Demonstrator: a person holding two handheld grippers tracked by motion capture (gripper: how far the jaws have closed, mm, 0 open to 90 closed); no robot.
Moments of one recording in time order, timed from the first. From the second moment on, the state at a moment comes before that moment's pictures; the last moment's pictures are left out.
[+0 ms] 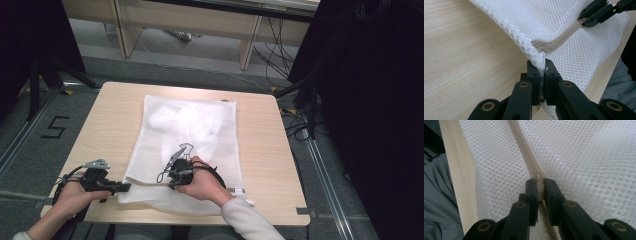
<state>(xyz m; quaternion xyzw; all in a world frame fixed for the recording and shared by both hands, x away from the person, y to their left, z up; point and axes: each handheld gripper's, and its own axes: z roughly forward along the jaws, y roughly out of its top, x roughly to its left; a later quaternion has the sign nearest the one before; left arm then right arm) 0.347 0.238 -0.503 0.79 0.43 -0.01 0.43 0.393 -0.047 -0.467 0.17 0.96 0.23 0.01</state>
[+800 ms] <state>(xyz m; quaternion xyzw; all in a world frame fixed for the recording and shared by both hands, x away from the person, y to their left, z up) 0.348 0.239 -0.503 0.80 0.43 -0.02 0.42 0.395 -0.064 -0.464 0.20 0.95 0.23 0.02</state>
